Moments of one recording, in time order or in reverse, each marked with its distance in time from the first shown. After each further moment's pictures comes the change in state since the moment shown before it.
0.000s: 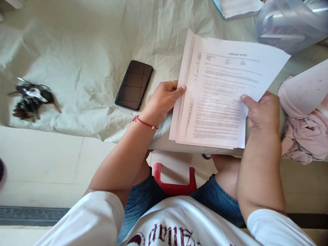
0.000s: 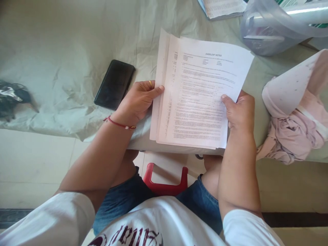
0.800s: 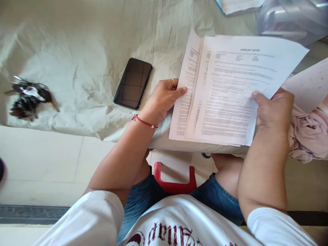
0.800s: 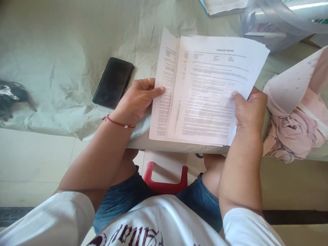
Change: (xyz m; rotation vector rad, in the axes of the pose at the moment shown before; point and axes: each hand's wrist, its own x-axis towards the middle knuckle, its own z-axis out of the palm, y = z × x) left_hand -0.003 0.007 0.004 -0.010 0.034 -0.038; right_hand 0.014 0.008 -0.017 -0.048 0.085 -0.076
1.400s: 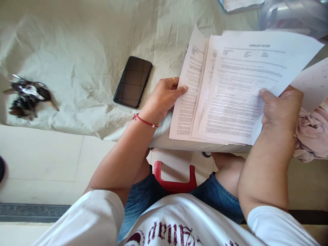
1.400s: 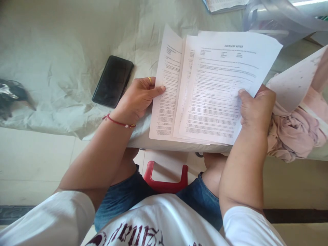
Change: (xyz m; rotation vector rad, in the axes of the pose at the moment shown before) left_hand -0.001 0.000 0.001 0.000 -0.001 0.006; right_hand 0.011 0.001 -0.007 -0.021 0.004 -0.062
